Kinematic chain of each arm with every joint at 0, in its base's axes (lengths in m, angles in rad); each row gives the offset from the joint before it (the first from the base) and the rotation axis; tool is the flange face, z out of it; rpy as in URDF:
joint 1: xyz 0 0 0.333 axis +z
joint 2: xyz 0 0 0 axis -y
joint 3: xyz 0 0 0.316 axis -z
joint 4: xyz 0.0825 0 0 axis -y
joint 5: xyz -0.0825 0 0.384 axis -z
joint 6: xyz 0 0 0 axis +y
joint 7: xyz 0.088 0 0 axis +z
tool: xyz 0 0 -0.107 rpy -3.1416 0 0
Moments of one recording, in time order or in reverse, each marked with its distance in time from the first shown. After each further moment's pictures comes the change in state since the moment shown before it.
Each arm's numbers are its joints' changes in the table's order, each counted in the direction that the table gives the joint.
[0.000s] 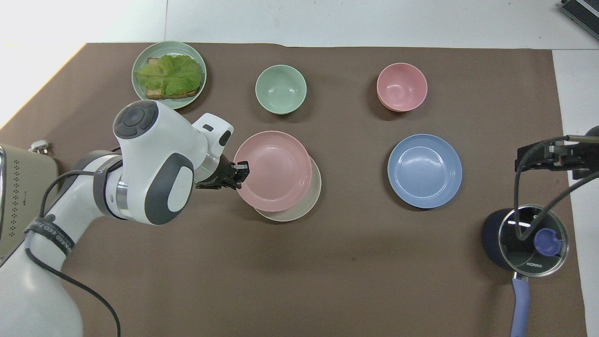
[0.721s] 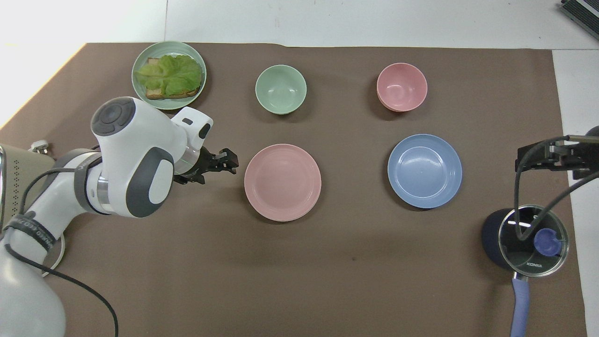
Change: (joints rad) left arm 0.078 0.003 -0.031 0.014 -0.061 0.009 -0.043; right arm 0.000 0.000 0.000 0.000 0.000 0.000 0.000
